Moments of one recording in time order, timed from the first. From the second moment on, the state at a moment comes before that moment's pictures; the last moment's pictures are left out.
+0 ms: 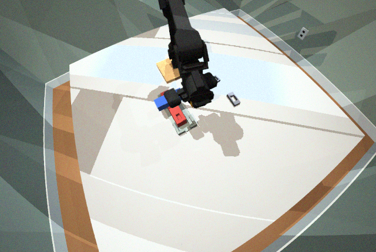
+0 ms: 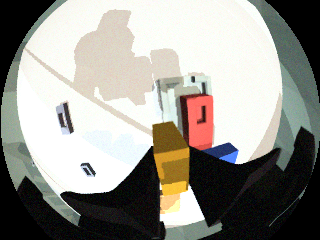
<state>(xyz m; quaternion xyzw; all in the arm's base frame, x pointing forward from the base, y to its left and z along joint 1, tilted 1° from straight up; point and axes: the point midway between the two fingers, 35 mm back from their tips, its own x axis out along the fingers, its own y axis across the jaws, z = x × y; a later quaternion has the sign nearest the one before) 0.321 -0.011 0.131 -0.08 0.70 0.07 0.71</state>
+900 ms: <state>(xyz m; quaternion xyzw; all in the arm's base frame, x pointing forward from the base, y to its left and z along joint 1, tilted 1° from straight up) 0.334 -0.075 0.119 -0.08 0.70 0.07 0.70</state>
